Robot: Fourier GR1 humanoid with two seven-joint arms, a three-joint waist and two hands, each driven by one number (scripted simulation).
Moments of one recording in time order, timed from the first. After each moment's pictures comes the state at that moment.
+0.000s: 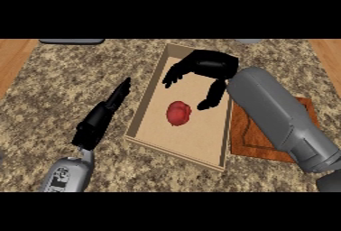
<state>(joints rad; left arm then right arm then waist) -0.21 0.08 -0.11 -1.53 -0.15 -0.16 0.09 -1.07 -0.27 0.53 -0.67 0.39 0.29 -0.84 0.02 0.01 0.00</state>
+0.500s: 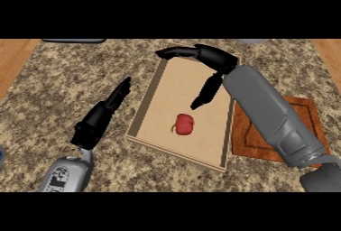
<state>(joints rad) -0.22 0.08 -0.11 -1.54 -0.14 -0.18 0.09 -1.11 -0.19 0.35 -0.50 0.17 0.41 -0.80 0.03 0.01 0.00</state>
